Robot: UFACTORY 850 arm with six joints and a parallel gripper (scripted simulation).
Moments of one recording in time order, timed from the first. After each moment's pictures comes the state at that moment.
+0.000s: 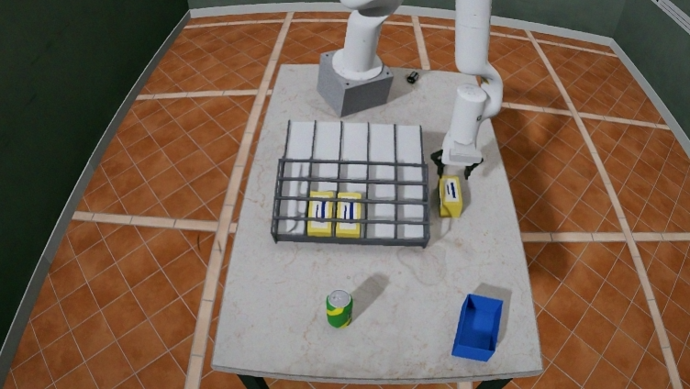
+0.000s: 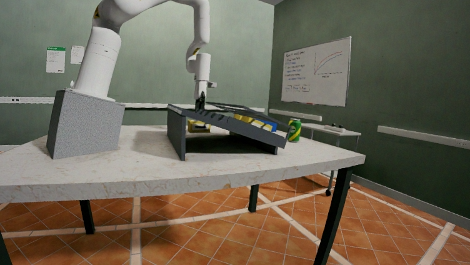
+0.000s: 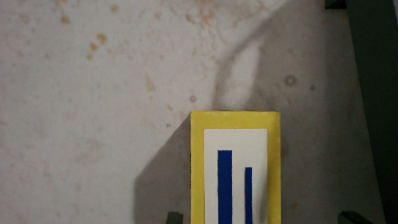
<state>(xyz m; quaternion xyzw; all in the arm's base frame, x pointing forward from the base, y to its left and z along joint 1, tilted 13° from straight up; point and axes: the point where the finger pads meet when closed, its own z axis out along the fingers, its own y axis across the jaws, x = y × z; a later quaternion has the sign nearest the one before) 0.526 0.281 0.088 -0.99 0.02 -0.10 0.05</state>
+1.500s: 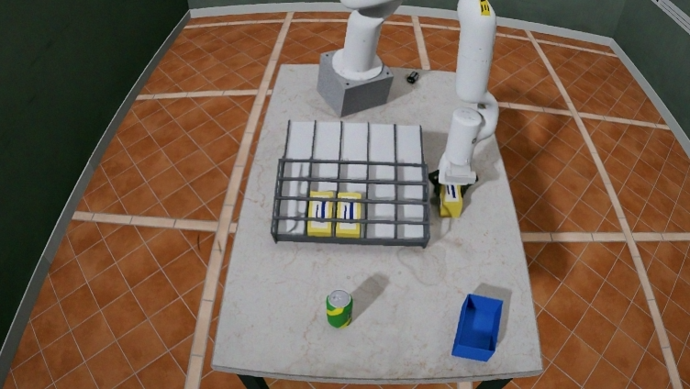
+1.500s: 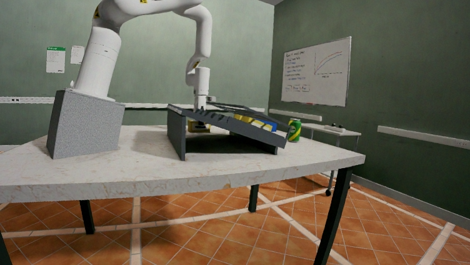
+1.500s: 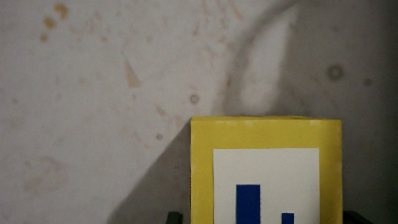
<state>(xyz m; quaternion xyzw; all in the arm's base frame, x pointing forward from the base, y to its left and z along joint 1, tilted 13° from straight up) 0.545 0.291 0.009 -0.99 0.02 -0.10 0.06</state>
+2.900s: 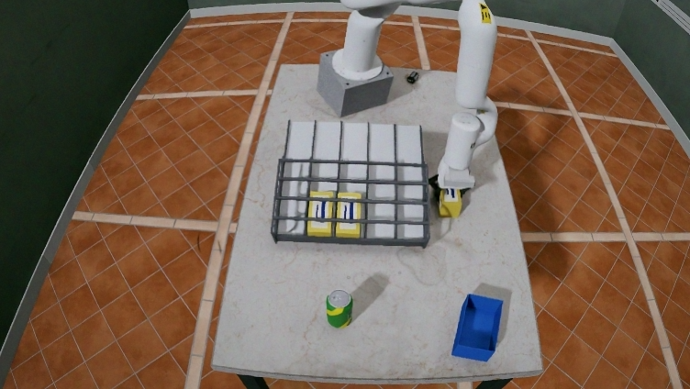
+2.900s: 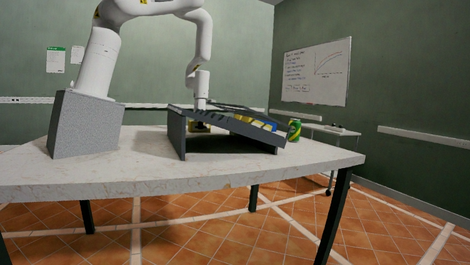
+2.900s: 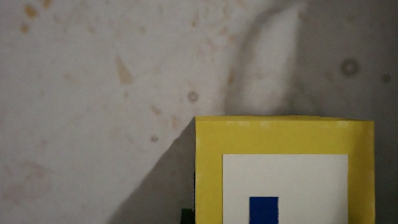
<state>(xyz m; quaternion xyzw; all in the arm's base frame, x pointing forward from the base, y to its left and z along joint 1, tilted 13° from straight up) 0.548 0.292 -0.009 -0.99 0.02 -0.10 0.05</state>
